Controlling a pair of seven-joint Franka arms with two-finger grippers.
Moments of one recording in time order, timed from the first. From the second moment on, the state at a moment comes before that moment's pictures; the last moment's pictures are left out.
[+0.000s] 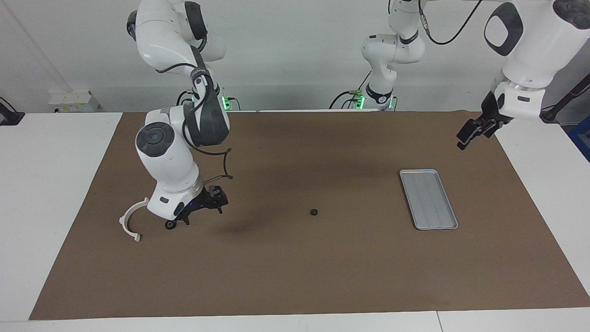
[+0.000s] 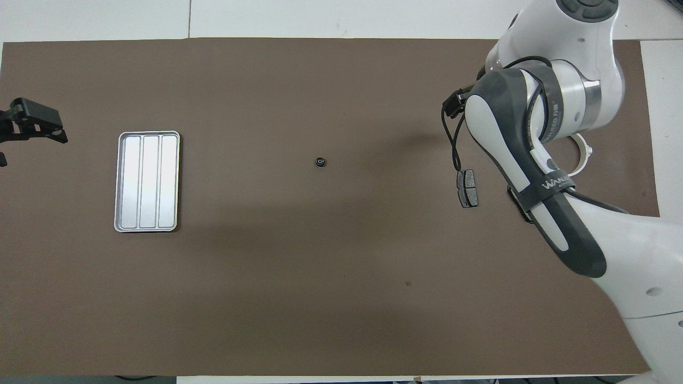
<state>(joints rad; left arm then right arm) -0.16 0.07 0.17 -1.50 0.02 1.58 -0.30 0.12 0.59 0.12 -1.20 -0.06 1.79 -0.05</state>
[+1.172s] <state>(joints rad) -0.14 0.00 0.16 -1.66 -0.03 1.66 -0.15 0.60 0.80 0.07 -1.04 -0.07 1.90 0.48</state>
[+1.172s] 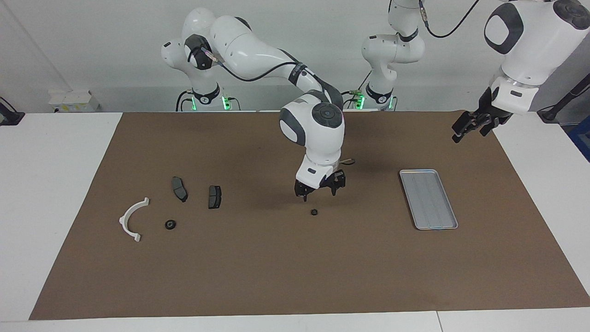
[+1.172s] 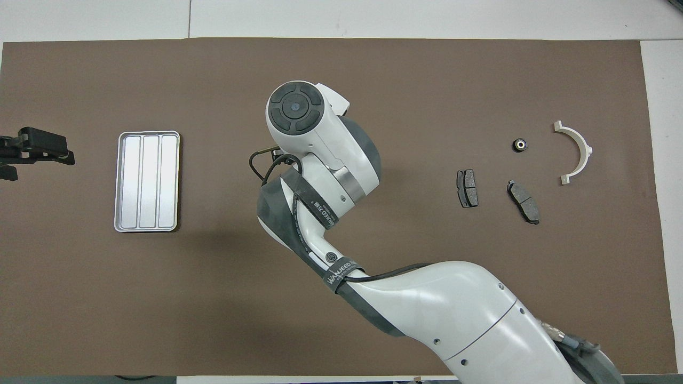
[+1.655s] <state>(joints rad) -0.14 0.00 0.16 -1.66 -0.03 1.66 -0.12 0.58 0.83 0.07 -1.06 -0.07 1.97 0.48</state>
